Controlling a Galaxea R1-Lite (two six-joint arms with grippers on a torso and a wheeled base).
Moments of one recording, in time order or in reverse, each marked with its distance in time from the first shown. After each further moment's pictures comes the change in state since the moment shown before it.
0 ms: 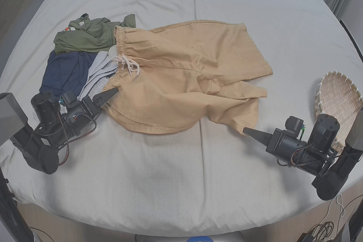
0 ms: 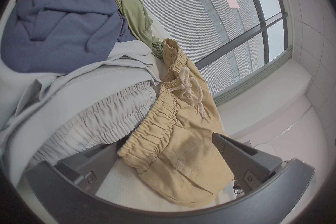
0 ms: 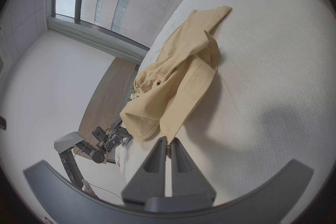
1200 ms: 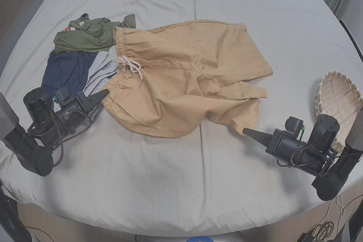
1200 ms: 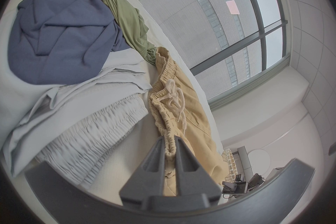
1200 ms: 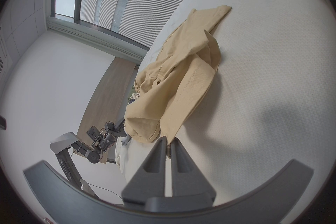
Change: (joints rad) left arm -0.012 -0.082 0.045 -0.004 0.002 -0.067; right arm 0.003 0.000 0.003 0.000 0.000 0.000
